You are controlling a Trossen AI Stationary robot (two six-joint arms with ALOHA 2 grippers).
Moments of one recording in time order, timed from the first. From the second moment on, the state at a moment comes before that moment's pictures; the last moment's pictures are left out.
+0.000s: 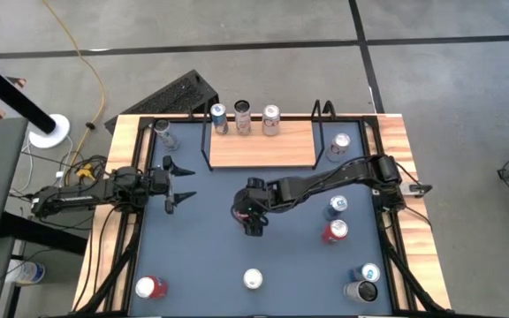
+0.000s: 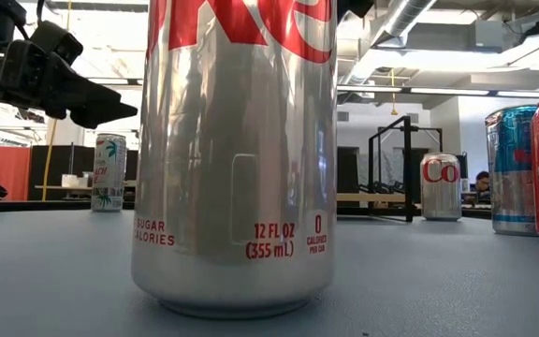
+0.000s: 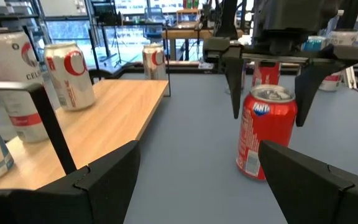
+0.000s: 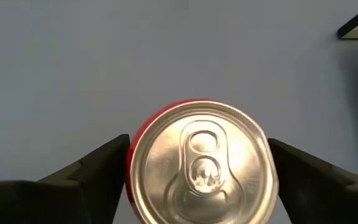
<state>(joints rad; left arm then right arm) 0.13 0.05 0.01 0.03 -0.03 0.03 0.14 2.01 1.58 -0.52 0.14 0.13</state>
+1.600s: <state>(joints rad) 0.13 0.06 0.01 0.03 -0.03 0.03 -0.41 1.71 1.46 -0.82 0.10 -0.17</state>
